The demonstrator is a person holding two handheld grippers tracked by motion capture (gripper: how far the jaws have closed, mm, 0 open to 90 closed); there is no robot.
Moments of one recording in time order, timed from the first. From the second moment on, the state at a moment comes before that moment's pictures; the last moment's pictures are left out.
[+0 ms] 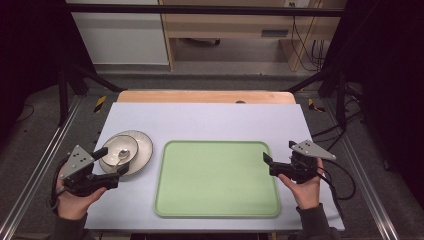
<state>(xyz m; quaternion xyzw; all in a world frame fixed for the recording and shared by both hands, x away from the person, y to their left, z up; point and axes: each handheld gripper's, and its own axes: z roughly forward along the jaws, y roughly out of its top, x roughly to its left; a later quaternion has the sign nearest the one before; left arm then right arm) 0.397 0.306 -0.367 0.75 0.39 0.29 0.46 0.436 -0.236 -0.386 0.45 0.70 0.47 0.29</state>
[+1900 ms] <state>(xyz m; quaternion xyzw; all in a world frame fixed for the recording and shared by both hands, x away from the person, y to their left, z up) 0.403 0.327 -0.413 0.78 0.41 0.32 0.35 0.440 -0.233 -0.392 0.46 0.71 0.45 0.28</state>
